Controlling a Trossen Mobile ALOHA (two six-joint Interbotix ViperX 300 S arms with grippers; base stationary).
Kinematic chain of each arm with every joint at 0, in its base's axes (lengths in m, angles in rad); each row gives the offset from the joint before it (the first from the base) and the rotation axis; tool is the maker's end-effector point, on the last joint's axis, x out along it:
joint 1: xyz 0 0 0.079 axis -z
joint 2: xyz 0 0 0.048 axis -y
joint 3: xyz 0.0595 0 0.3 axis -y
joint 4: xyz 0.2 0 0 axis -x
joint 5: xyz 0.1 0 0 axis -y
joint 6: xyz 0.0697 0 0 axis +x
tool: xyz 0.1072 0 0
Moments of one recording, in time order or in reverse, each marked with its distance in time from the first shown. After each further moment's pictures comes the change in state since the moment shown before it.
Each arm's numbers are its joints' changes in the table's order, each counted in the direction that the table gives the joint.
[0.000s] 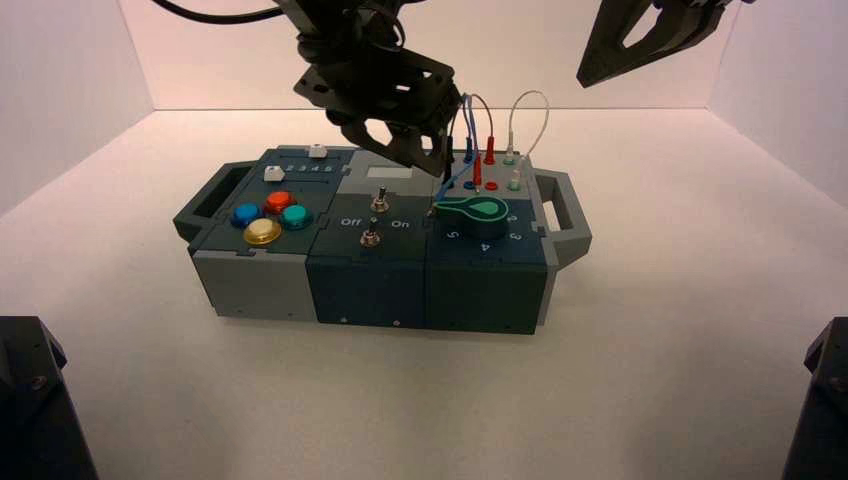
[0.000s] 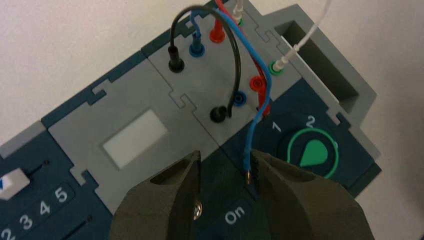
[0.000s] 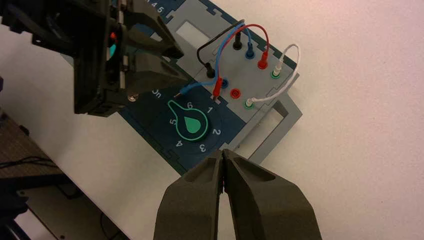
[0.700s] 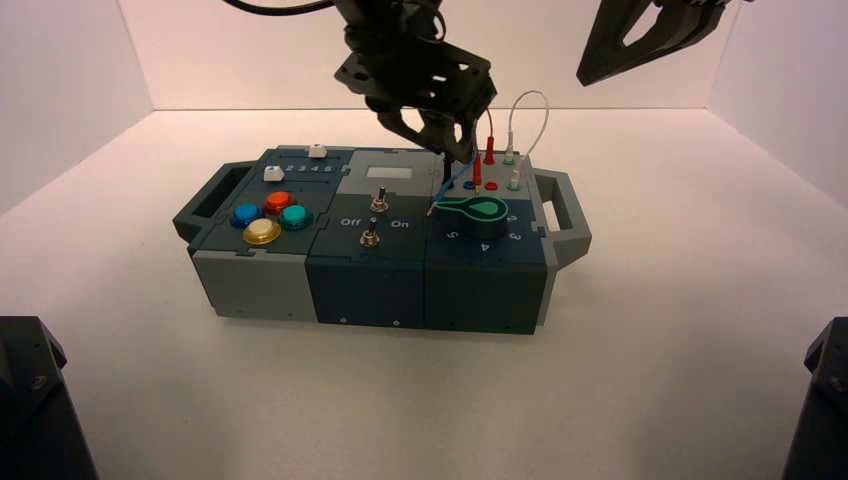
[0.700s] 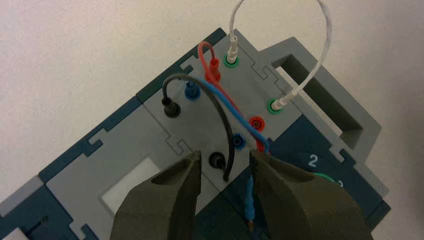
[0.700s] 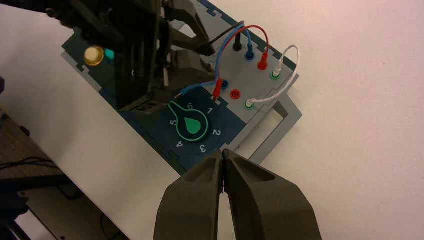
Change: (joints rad) left arm 0.000 -0.098 0.133 -0.017 -0.031 0.032; right arm 0.000 0.003 0.000 -0.002 0.002 0.000
